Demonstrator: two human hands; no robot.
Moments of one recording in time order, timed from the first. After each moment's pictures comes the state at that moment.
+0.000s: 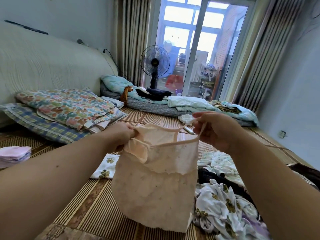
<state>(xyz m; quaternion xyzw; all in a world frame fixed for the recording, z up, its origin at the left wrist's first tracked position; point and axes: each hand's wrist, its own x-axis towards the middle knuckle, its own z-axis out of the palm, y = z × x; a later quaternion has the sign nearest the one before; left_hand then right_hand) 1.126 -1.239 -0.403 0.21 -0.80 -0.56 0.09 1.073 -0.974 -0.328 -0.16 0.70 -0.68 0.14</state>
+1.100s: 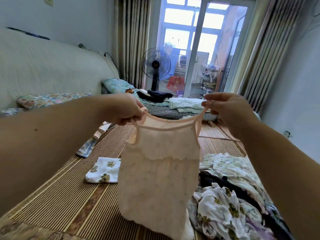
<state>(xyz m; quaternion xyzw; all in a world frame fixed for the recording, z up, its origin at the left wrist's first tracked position) 1.137 -1.222 -0.305 0.13 -0.88 -0.46 0.04 1.061 -0.966 -0.295 -0.22 0.75 -0.62 -0.08</state>
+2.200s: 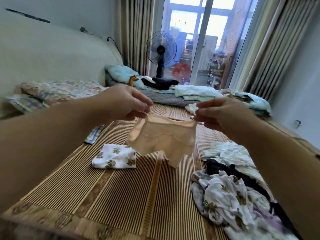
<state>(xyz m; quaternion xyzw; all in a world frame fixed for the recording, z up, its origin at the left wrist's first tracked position) 1.171 -1.219 -0.330 0.10 -0.84 -0.52 0.12 1.067 -0.976 -0.331 -0.23 0.76 -0.60 0.09</state>
